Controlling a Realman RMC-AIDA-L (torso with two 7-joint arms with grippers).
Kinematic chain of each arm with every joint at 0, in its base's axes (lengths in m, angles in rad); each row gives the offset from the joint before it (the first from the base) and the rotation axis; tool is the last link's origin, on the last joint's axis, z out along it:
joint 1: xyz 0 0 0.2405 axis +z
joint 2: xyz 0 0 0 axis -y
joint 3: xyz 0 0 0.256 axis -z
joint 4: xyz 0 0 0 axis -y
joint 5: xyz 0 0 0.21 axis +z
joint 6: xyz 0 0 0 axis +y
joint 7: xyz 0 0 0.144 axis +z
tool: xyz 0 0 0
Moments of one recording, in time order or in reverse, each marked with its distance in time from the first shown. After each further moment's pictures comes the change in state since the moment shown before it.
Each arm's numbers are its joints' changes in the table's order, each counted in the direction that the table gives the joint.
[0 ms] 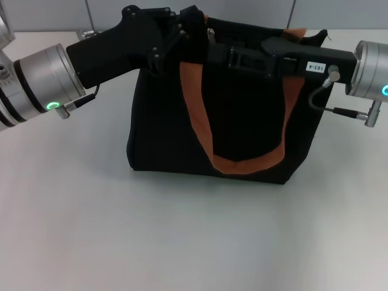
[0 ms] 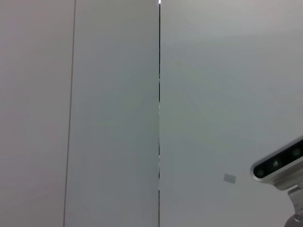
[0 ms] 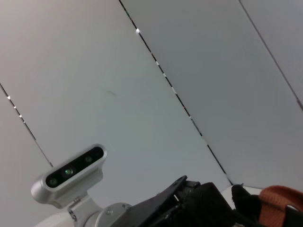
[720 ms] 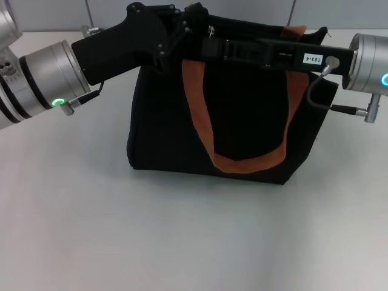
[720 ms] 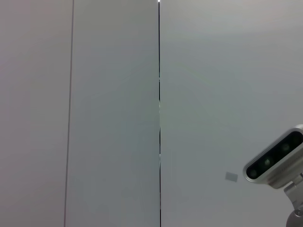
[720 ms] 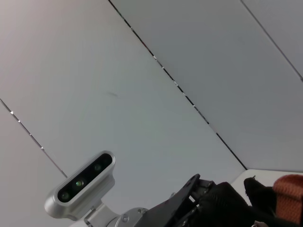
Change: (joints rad) left arm -0.019 0.000 0.000 0.015 0.000 -0.016 0.013; right arm 0.031 0.012 0.008 -0.009 -0.007 -0.018 0.162
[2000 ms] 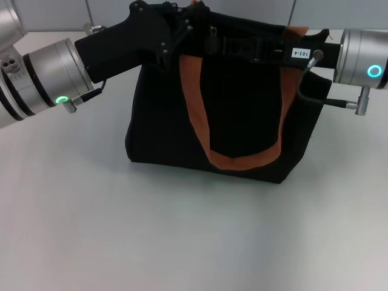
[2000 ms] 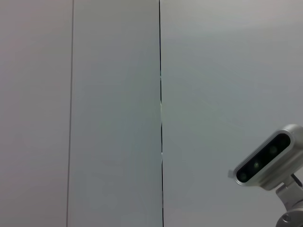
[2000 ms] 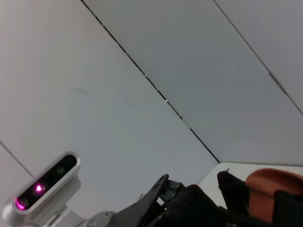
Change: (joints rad) left arm -0.013 0.000 0.000 0.010 -0.001 -0.015 0.014; right arm 0.027 -0.003 0.019 0.001 -0.031 0.100 0.048
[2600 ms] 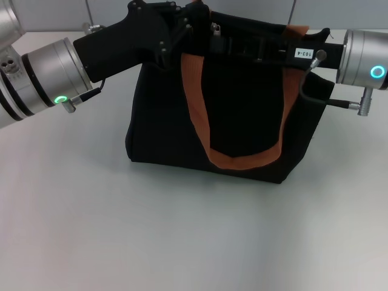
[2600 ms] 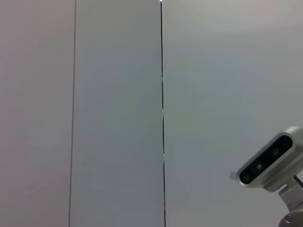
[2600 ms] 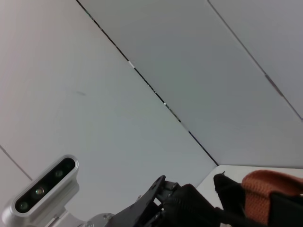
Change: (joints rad) left arm 0.002 0.000 0.006 0.000 0.000 0.001 0.001; right arm -0.009 0.000 -0.007 0.006 0.003 -0.004 0.002
